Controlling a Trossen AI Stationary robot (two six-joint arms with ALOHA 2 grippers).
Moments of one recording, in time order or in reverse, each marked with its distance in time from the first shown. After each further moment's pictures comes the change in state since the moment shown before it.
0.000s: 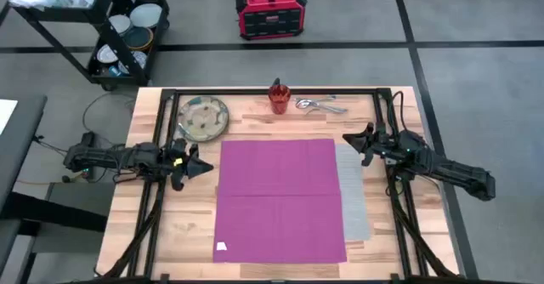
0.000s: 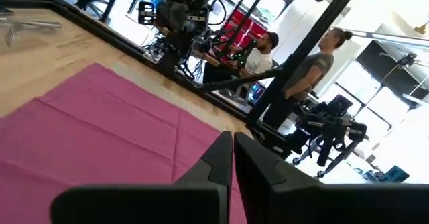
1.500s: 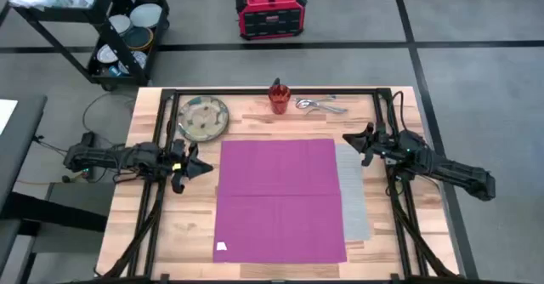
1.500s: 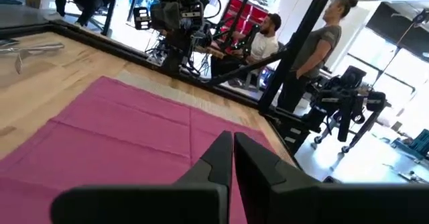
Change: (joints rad) left arm 0.000 0.000 0.023 -0.054 0.021 0.173; right arm 0.000 0.000 0.000 0.000 0.000 0.000
